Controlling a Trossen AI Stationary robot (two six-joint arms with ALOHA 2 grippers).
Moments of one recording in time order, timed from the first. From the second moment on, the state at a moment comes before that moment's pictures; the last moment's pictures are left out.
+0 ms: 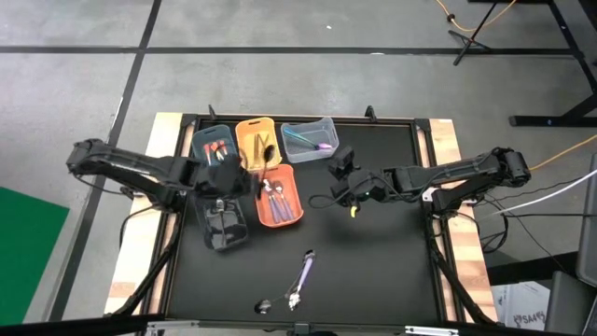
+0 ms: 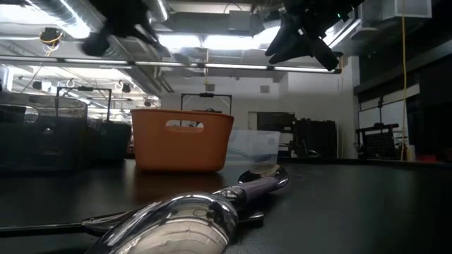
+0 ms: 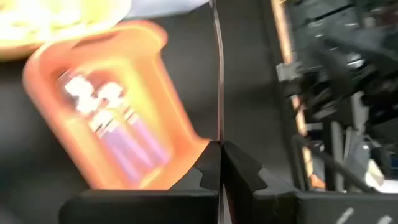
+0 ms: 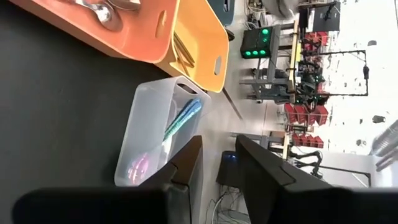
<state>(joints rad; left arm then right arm) -0.12 1.09 0.88 -0.47 -0.37 -1.42 0.12 1.36 0.99 -0.24 0.68 -0.97</state>
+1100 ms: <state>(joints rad) -0.68 1.06 0.88 -1.14 -0.24 -2.34 0.12 1.36 0.99 -0.24 0.54 -0.92</state>
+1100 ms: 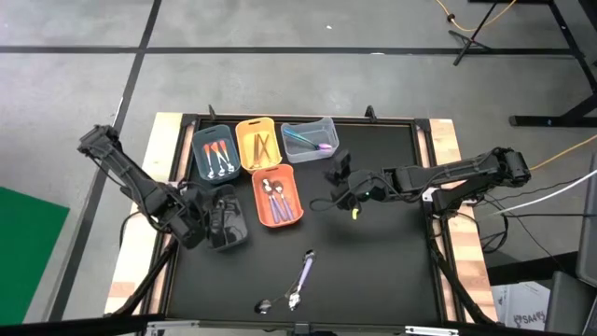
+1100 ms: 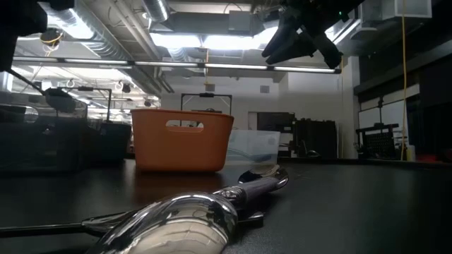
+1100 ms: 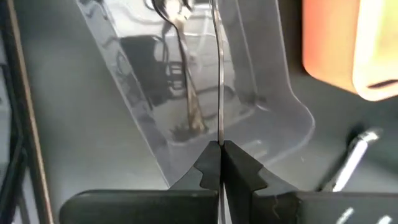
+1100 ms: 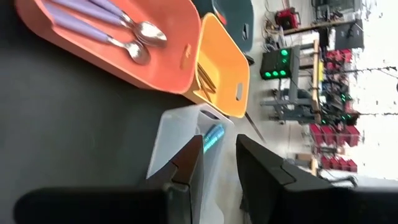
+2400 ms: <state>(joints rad) -0.67 1.25 0.88 -1.13 -0.14 -2.29 0.12 1.36 0.99 -0.24 0.48 -0.92</state>
